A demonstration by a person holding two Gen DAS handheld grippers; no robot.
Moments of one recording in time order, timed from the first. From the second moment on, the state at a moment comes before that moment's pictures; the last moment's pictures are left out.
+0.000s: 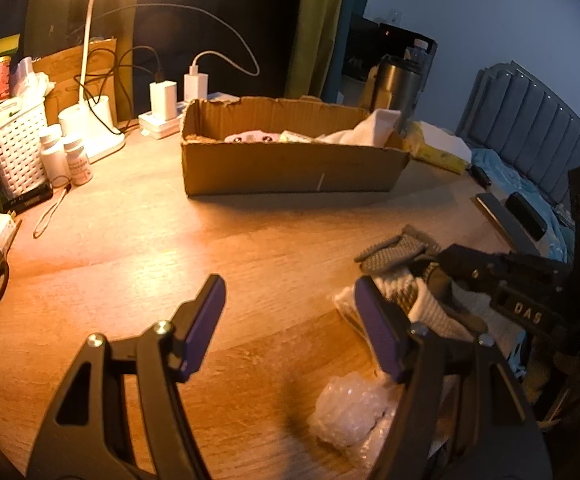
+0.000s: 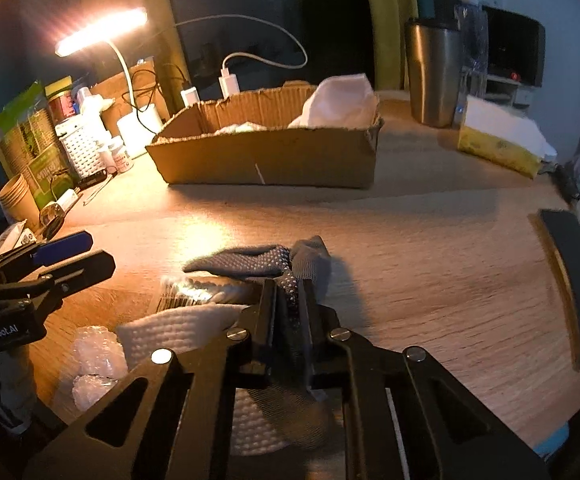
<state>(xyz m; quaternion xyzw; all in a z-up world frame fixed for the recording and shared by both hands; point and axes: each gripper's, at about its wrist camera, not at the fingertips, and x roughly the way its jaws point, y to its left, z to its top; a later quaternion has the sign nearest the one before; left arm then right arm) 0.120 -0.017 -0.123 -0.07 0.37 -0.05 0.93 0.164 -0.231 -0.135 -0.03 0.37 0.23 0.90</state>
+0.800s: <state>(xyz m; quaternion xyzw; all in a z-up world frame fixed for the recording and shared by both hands) 0.080 -0.041 -0.153 -0.06 0.42 -0.11 0.90 0.119 -0.245 -0.093 -0.04 0.31 0.19 0.93</state>
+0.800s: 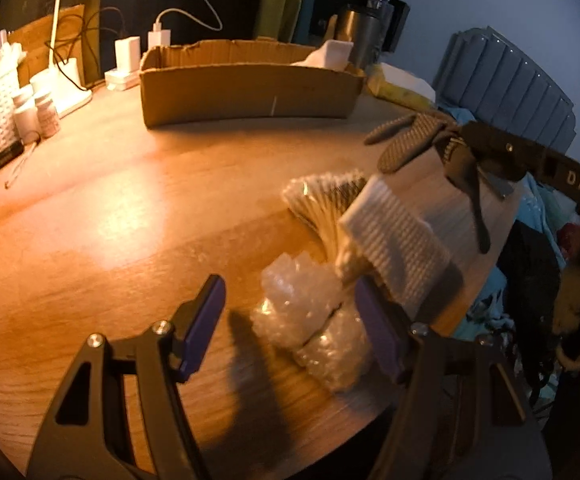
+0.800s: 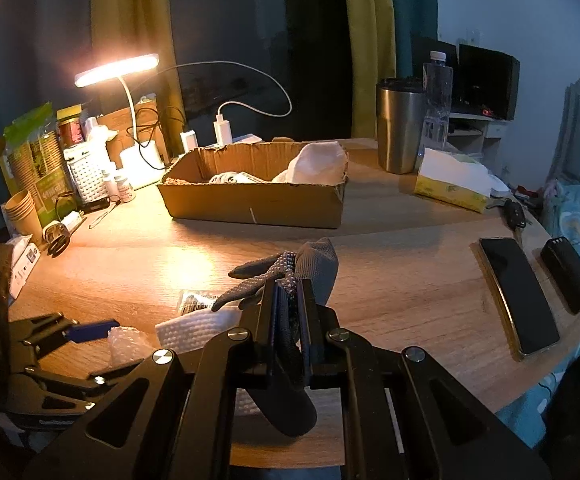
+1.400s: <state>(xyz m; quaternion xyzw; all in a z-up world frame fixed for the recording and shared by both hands) 0.095 -0.018 -0.153 -0.10 0.41 -0.13 0.90 0.142 -0.242 -0.089 -0.03 0.31 0.21 0.93</state>
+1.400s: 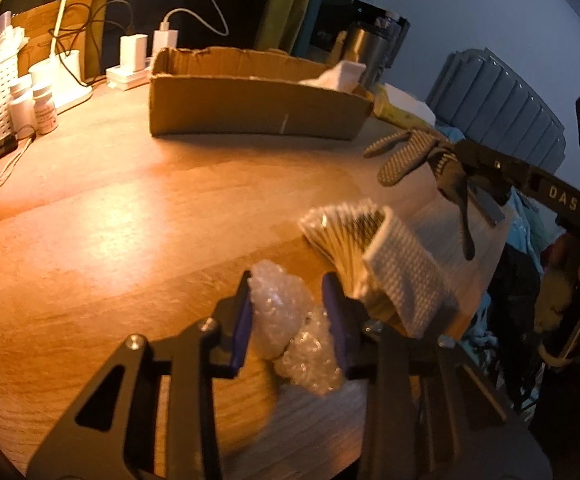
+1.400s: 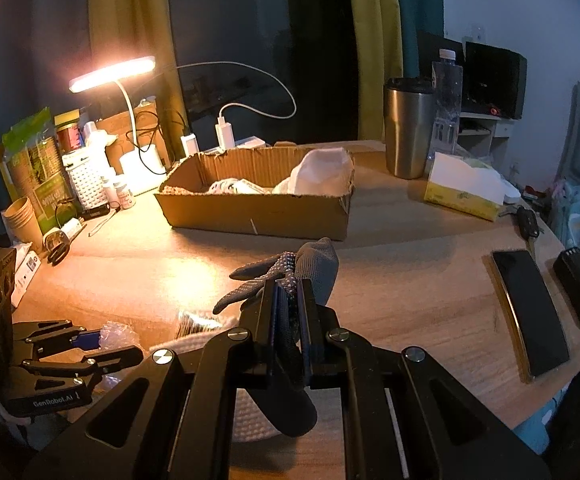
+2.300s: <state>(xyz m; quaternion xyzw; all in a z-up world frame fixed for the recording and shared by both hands) 0.133 0.016 -0.078 -0.12 0.33 -0.11 0.93 0.183 -0.225 -0.048 -0.04 0.28 0.24 0.93</state>
